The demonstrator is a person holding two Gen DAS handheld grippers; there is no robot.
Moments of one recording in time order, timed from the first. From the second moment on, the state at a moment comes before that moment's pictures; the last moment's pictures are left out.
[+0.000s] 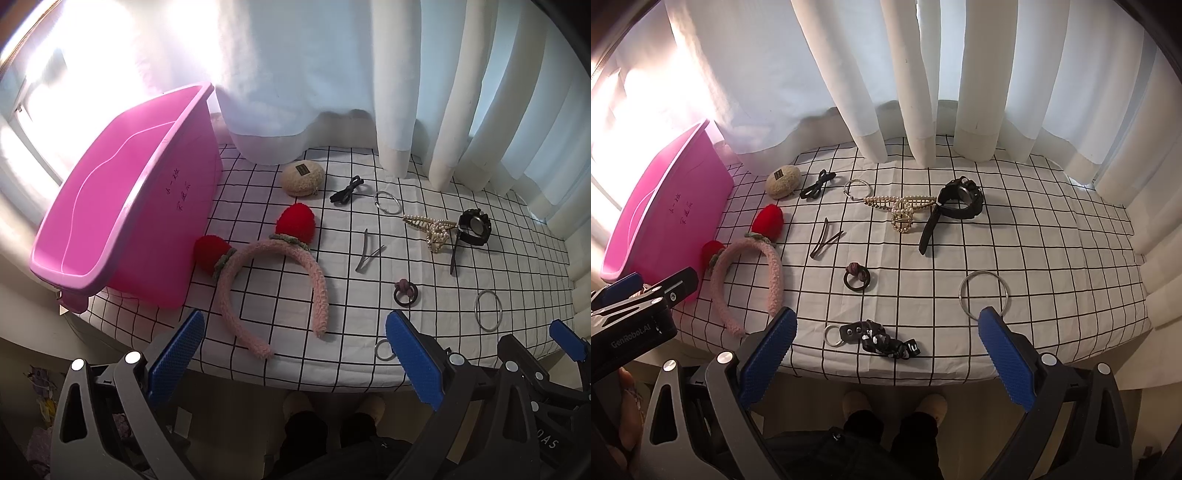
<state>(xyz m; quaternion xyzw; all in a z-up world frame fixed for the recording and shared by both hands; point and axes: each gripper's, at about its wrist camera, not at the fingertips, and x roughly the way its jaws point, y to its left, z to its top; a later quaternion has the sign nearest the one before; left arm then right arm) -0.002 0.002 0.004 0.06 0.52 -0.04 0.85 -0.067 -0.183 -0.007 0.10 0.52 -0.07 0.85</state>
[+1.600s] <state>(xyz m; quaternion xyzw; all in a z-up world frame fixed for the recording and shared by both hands) -0.018 0.059 -0.084 0.01 0.58 -0.02 0.82 -0.094 -0.214 -0.084 0.18 0.54 -0.01 0.82</state>
